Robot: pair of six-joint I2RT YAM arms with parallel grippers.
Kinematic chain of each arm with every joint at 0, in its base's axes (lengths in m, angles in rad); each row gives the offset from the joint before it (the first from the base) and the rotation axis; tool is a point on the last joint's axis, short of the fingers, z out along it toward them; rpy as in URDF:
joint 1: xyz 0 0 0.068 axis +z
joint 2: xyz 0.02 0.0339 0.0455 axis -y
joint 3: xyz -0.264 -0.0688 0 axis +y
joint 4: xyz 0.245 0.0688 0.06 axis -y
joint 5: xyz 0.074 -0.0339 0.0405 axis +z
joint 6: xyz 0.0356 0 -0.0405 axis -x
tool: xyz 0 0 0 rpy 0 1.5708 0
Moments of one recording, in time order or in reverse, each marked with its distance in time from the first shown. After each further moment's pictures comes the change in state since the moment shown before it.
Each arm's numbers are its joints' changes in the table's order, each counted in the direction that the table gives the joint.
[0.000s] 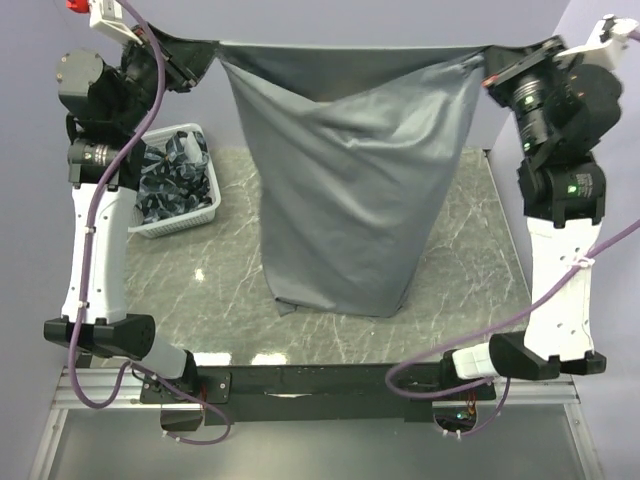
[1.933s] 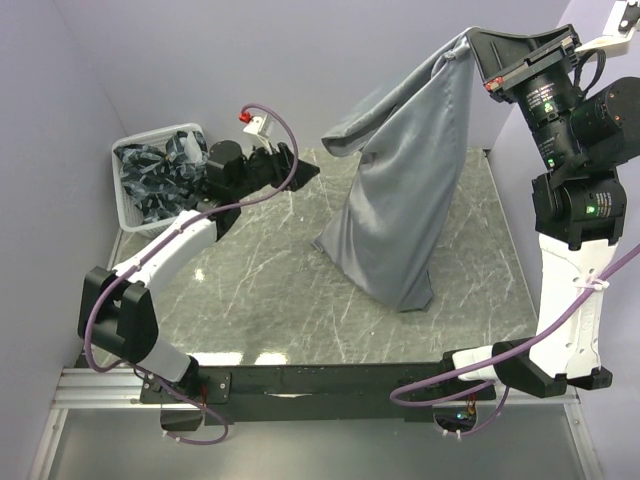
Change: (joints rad) left arm -0.323 -0.009 0.845 0.497 -0.025 -0.224; right arm 0.023 0.032 -0.073 0.104 0.303 -0.111
